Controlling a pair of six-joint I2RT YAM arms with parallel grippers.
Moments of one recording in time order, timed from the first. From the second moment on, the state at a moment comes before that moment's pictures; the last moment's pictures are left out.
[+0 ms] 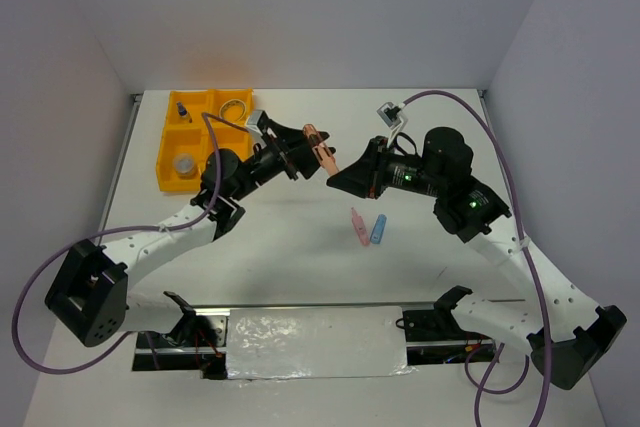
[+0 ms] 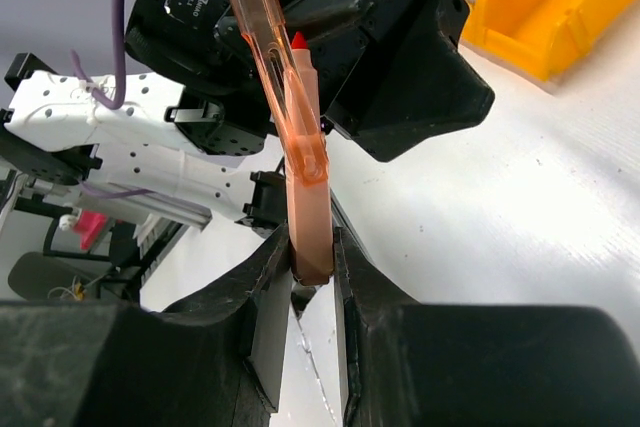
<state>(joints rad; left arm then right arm) -0.62 1.31 0.80 0.79 0.34 -1.83 0.58 0.98 1.07 -0.23 -0.59 0.64</state>
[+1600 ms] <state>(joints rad) -0.48 1.25 0.78 0.63 0.34 -1.65 0.58 0.96 1.07 -0.23 -0.58 0.58</state>
